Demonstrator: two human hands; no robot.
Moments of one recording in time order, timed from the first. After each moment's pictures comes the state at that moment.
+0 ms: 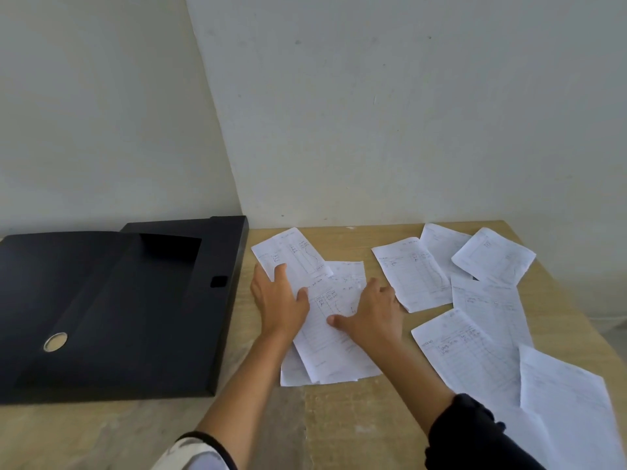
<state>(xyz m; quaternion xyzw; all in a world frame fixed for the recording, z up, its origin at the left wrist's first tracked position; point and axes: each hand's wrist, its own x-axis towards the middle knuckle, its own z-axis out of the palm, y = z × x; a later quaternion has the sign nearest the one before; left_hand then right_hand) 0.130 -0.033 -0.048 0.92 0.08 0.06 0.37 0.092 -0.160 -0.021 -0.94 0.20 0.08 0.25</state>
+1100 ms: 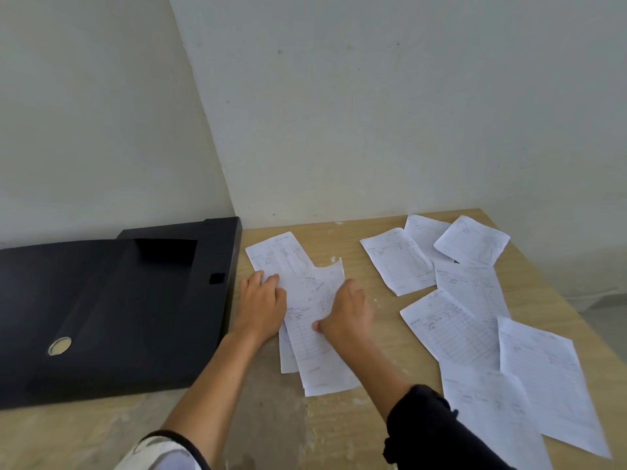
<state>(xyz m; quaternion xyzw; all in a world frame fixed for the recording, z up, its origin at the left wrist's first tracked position) 0.119 0.007 -0.049 0.98 -0.07 0.00 0.20 0.065 -0.126 -0.010 -0.94 0.20 0.07 0.28</state>
